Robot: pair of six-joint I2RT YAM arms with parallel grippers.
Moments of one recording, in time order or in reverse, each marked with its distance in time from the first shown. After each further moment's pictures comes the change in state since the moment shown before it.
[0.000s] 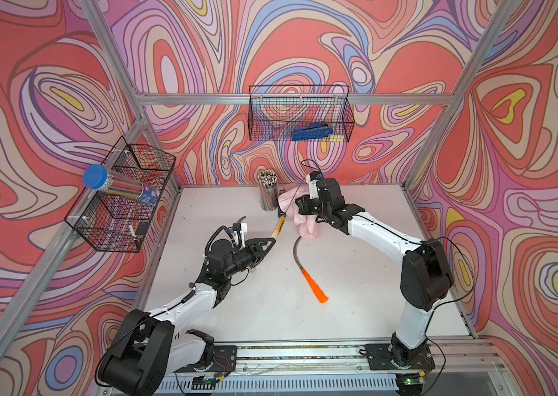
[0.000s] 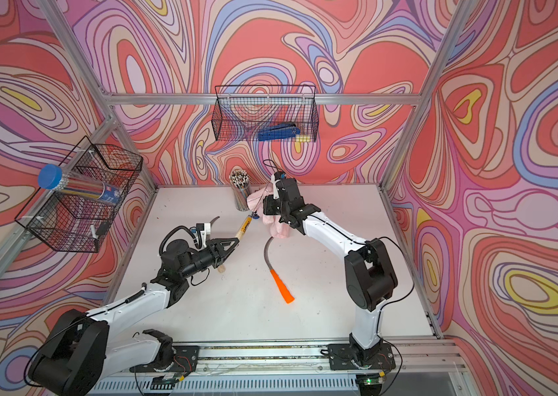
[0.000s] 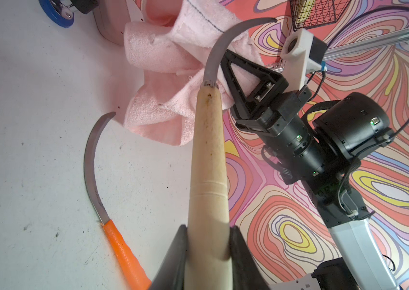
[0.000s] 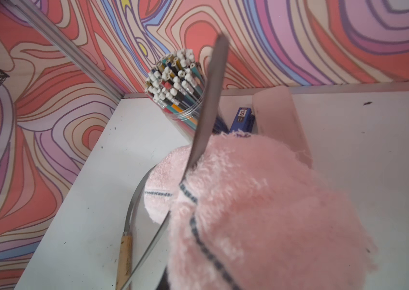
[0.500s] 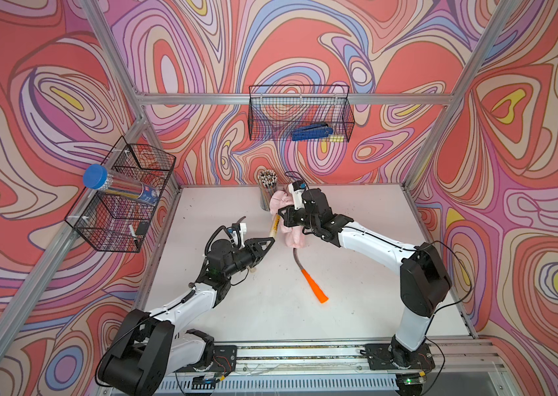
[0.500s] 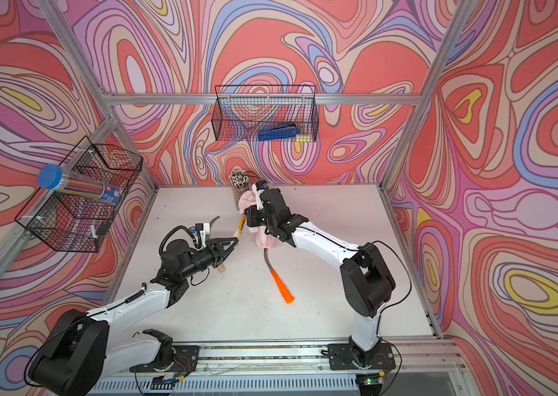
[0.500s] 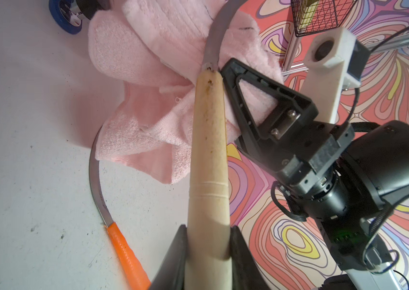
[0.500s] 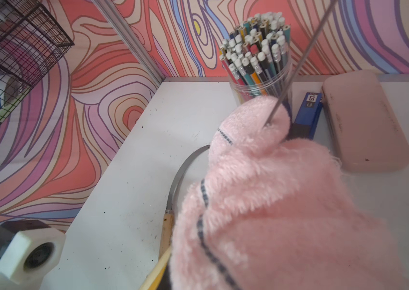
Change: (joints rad) left arm 0.003 0.000 0.000 -0.006 -0.015 0.003; right arm 0.155 -0.026 -0.054 0.082 0.020 0.011
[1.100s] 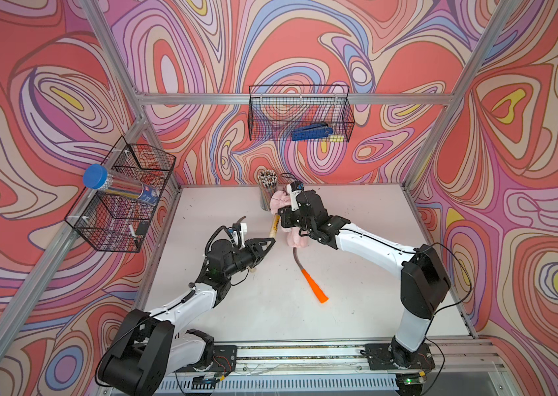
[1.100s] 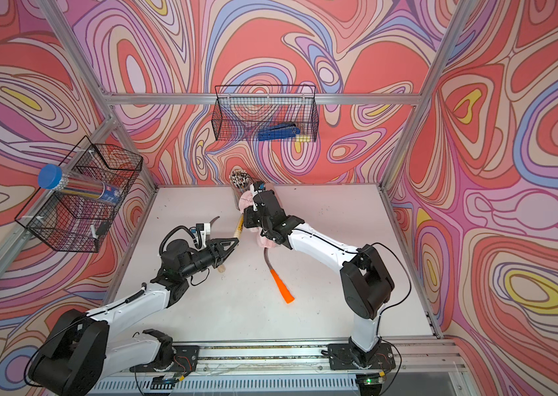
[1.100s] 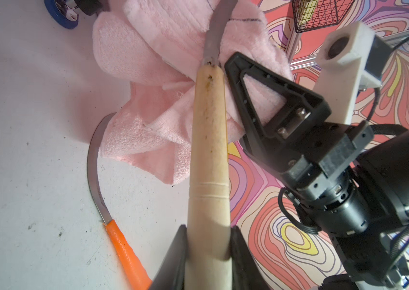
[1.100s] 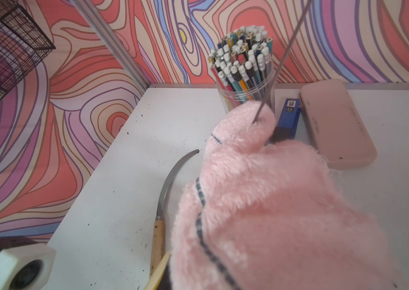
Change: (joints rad) left arm -0.001 0.000 -0.001 -0.001 0.011 0.000; right arm 0.010 -0.005 0.035 -0.058 0.131 0.005
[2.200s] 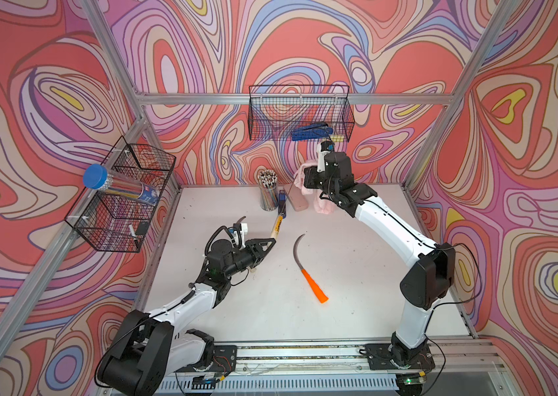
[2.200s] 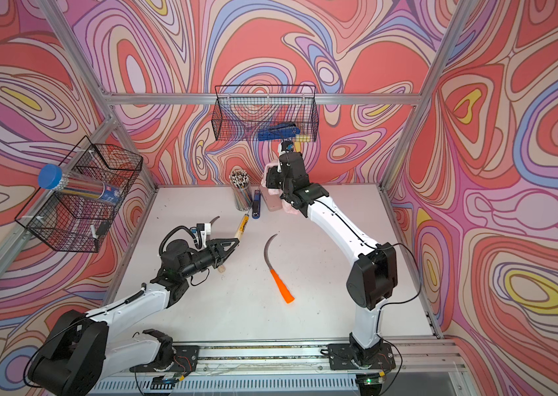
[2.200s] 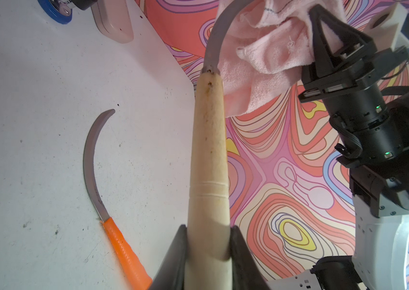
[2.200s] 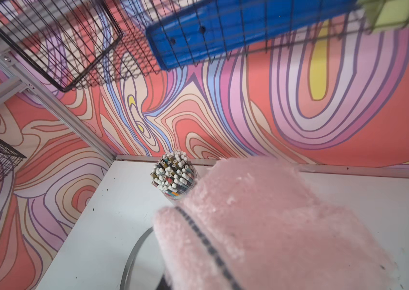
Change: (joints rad) left arm -0.002 -0.006 0.000 0.000 0.011 0.000; right arm -0.185 0.054 0.363 -0.203 0.046 -0.076
